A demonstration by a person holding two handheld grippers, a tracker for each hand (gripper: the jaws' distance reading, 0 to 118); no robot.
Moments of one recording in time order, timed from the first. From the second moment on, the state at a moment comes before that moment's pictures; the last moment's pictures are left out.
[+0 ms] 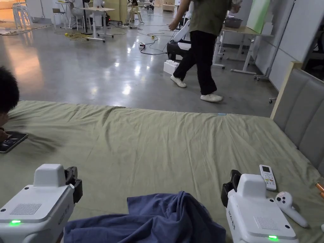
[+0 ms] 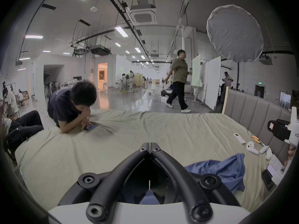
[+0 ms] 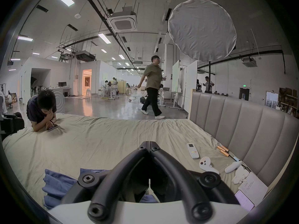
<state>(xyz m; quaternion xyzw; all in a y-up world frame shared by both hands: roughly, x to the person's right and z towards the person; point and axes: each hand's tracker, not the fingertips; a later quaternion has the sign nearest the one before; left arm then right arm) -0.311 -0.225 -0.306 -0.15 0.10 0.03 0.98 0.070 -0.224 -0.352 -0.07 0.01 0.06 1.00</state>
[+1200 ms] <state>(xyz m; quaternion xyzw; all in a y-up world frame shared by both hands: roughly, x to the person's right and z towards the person) -0.254 -0.373 -0.299 -0.51 0.05 0.01 0.86 0.088 -0.283 -0.350 -0.18 0.00 0.04 0.98</state>
